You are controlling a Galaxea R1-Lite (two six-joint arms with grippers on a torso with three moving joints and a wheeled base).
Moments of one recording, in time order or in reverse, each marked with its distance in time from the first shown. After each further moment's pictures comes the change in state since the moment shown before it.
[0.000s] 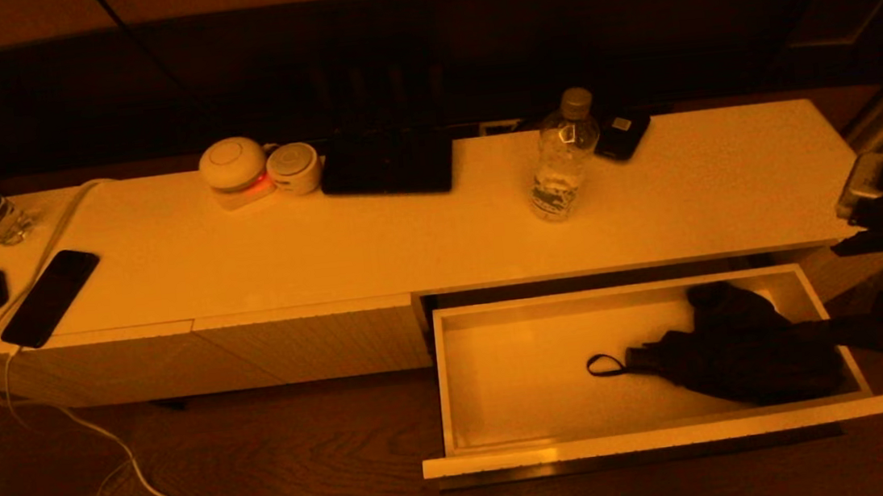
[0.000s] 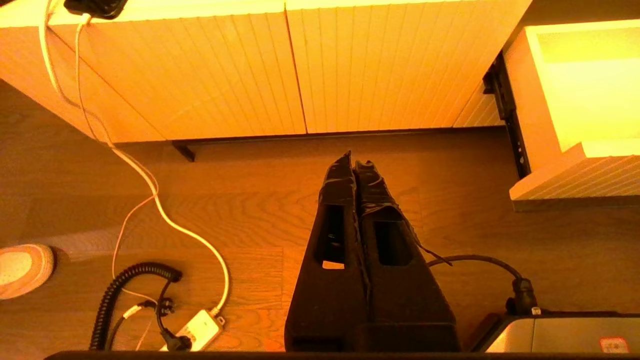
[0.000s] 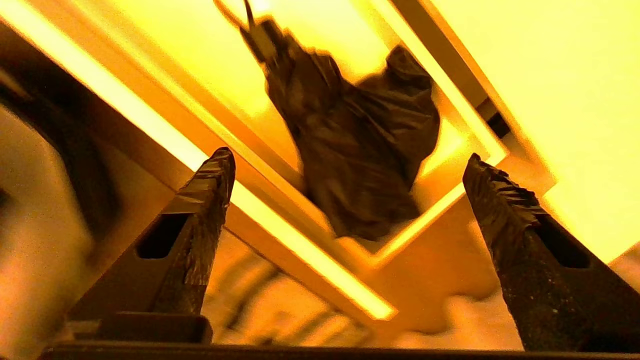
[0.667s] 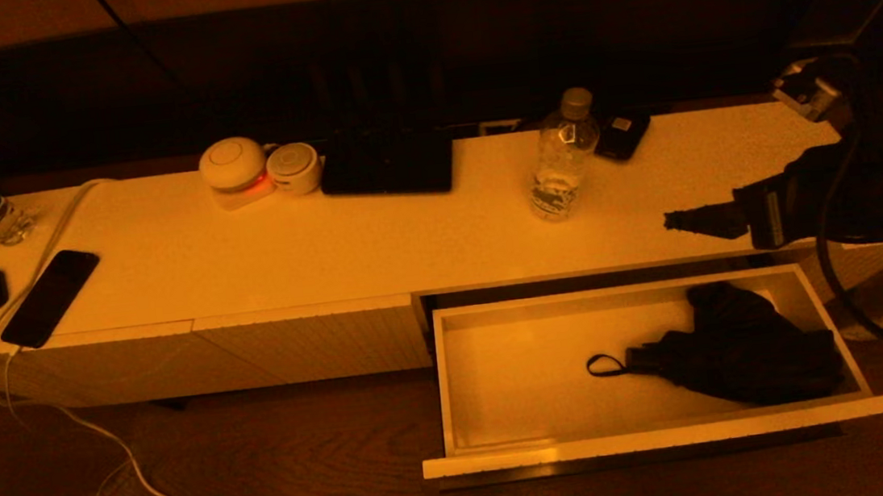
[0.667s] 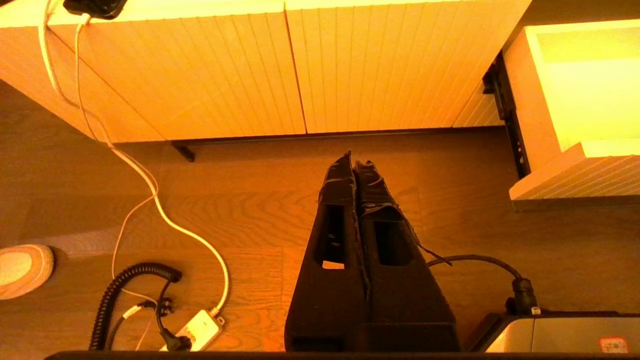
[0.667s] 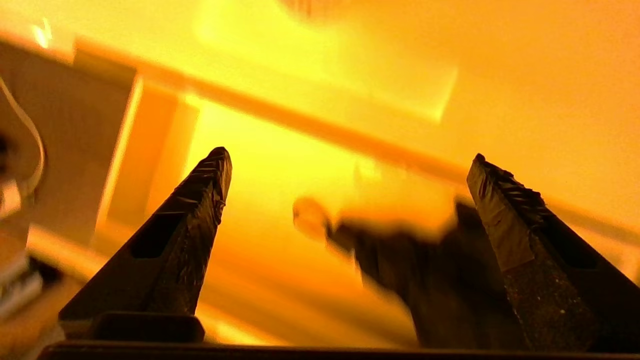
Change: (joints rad) left arm 0.000 0.000 0.000 0.000 0.000 0.000; right arm 0.170 0.174 -0.072 -0.418 -0.004 0.635
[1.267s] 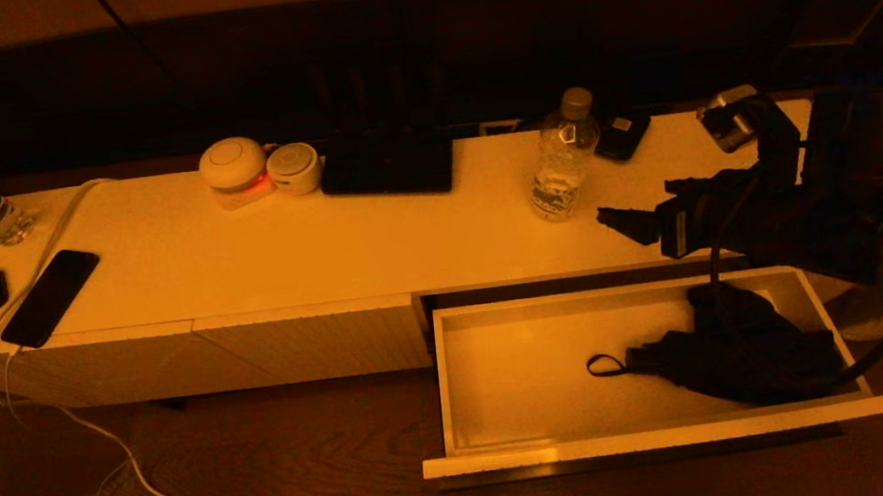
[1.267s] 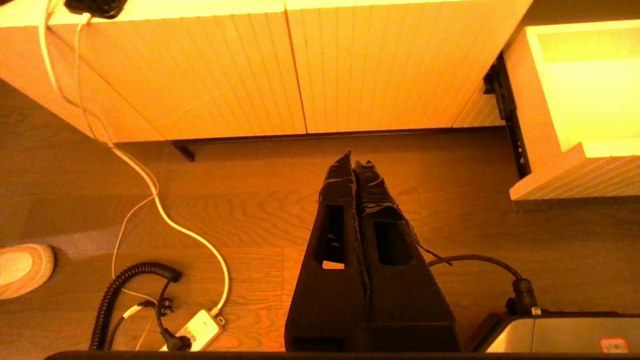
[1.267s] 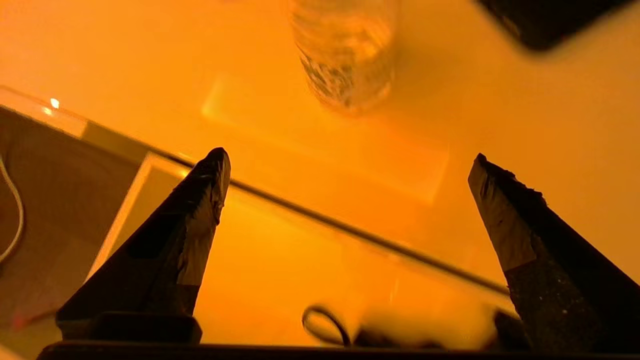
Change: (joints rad) left arm 0.000 0.000 0.000 0.000 0.000 0.000; right arm 0.127 0.145 0.166 -0.548 -0.100 -0.003
